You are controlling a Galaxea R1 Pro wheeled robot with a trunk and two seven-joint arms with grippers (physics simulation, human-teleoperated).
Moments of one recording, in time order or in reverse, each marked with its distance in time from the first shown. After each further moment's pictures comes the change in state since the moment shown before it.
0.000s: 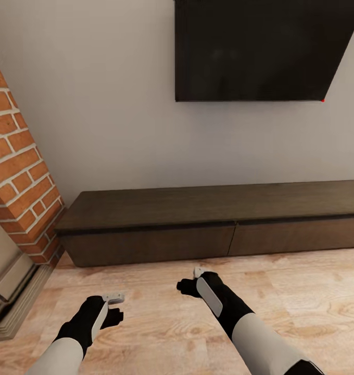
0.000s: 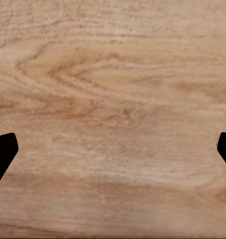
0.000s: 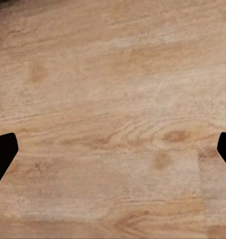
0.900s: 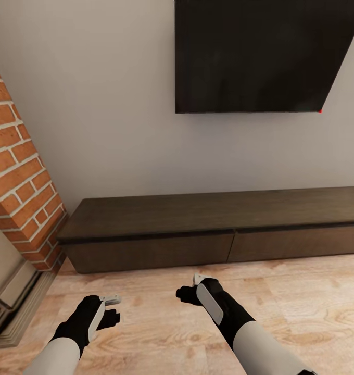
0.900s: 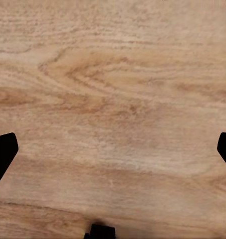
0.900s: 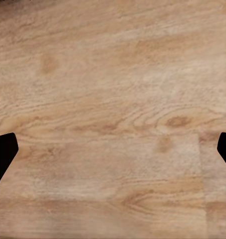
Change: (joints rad) left arm -0.001 0.018 0.003 -0.002 0.002 0.028 0.002; right arm 0.042 0.000 -0.002 -0.015 -0.011 0.018 -0.001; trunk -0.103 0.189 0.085
